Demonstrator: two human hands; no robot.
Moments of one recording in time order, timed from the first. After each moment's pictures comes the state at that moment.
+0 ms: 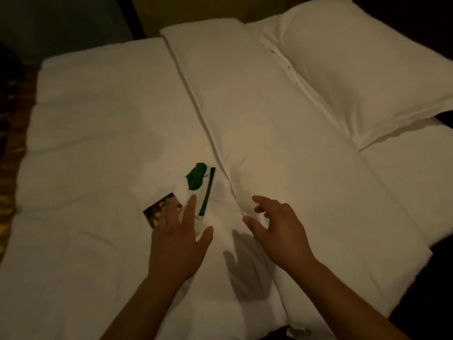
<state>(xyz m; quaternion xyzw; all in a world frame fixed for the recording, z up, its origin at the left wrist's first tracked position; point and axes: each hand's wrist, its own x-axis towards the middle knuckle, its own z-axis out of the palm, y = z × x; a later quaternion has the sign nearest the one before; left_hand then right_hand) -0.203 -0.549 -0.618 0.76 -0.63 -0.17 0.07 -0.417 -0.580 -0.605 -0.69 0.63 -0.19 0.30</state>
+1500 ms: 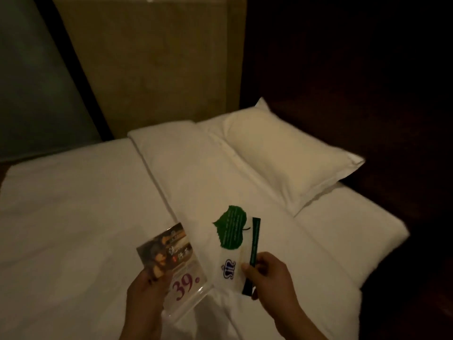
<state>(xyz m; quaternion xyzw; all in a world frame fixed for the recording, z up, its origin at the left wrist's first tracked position) -0.210 -0.590 -0.512 0.62 -0.26 -0.53 0.51 -0.438 -0.573 -0.492 -0.38 0.69 -0.41 0.46</state>
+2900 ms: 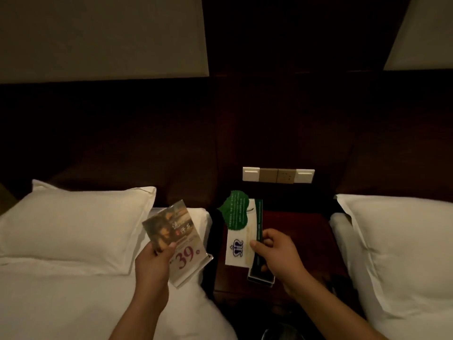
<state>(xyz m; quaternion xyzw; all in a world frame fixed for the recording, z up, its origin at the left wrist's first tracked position) -0.613 -0.512 -0.288 0.40 -0.57 -0.66 0.26 -0.739 -0.296 -0.282 -0.12 0.78 -0.58 0.20</state>
